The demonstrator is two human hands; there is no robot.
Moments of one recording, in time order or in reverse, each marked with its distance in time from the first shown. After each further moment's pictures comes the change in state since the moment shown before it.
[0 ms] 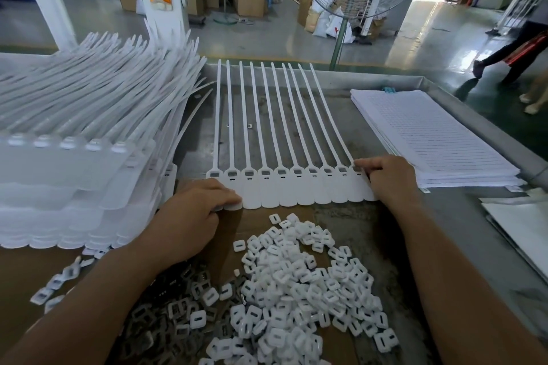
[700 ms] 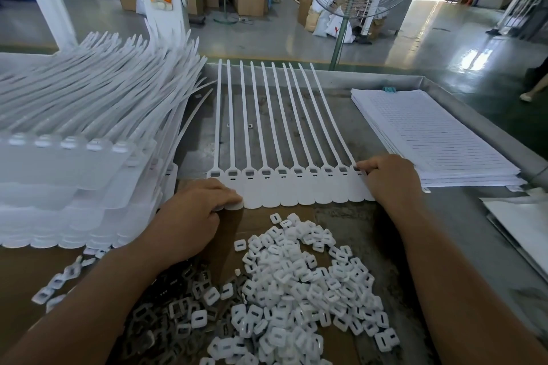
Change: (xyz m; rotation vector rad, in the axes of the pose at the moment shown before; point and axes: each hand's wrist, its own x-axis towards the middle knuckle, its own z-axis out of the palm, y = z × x) left_hand -0.001 -0.001 0.001 -0.016 -0.005 -0.007; right_hand -0.005 -0.006 -0.002 -0.233 0.007 -0.041
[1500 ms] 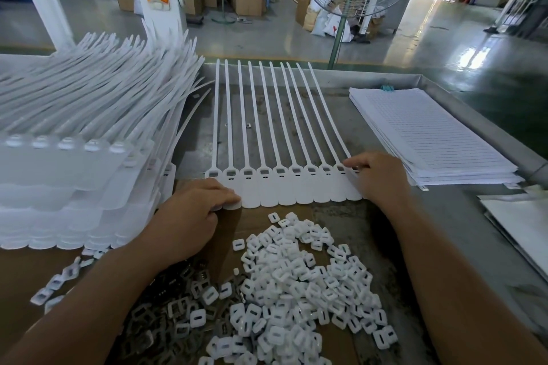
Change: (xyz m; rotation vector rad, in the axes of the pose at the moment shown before) left_hand 0.000 0.002 -0.001 0.003 -0.024 -0.014; right_hand 0.002 -0.003 0.006 0.103 -0.027 -0.116
